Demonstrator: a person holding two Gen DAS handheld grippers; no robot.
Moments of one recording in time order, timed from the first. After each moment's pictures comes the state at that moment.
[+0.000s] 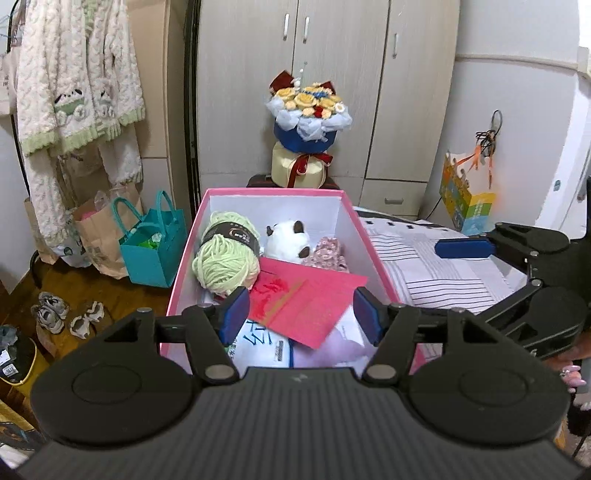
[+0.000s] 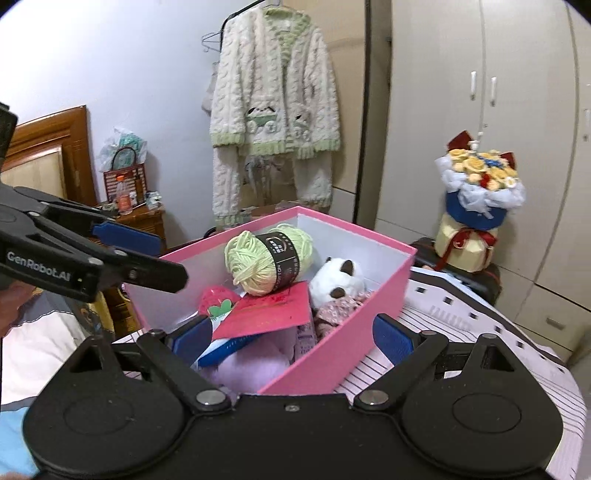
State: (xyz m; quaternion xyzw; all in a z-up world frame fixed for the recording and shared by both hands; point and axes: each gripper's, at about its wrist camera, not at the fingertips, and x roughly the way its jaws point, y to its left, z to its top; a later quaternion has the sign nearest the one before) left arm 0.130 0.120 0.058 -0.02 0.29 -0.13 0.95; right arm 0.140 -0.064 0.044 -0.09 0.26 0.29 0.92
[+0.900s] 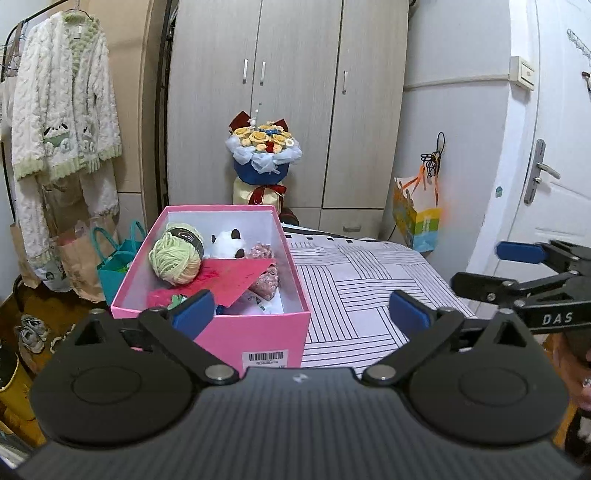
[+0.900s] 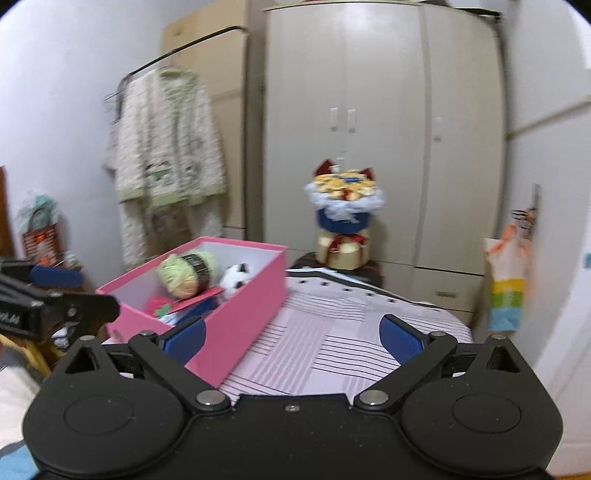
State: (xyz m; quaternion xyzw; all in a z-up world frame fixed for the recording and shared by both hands) left arm 0.021 0.078 0.056 -0.02 0.22 -0.16 0.96; right arm -0.011 -0.136 0.061 -0.03 0.19 0.09 0.98
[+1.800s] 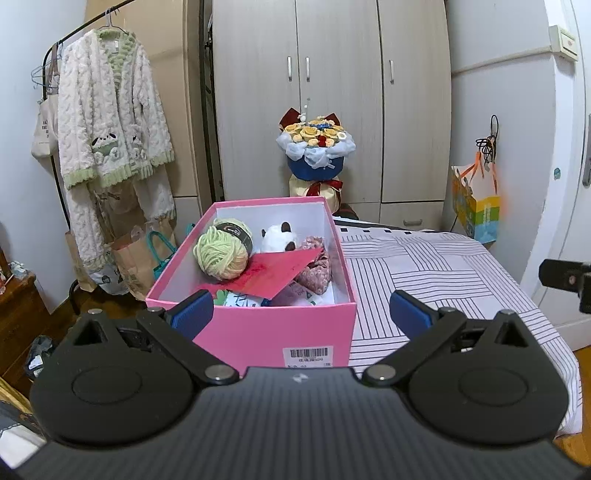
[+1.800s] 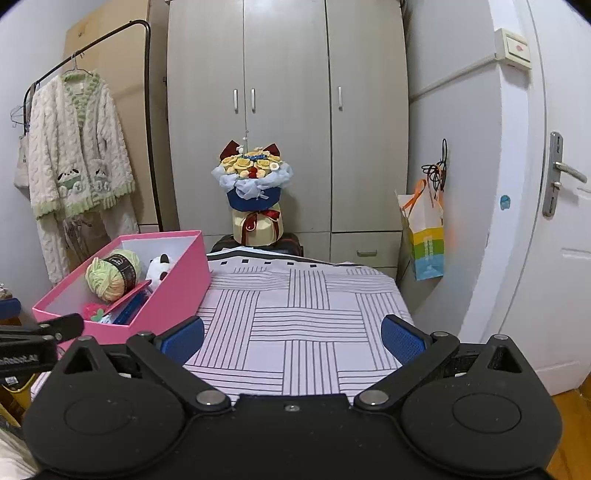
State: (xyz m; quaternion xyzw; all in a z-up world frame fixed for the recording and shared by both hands) left arm 0.026 0.057 0.041 0.02 0.22 -0.06 0.97; right arm -0.026 -0.144 0.052 0.03 0.22 -0.06 0.97
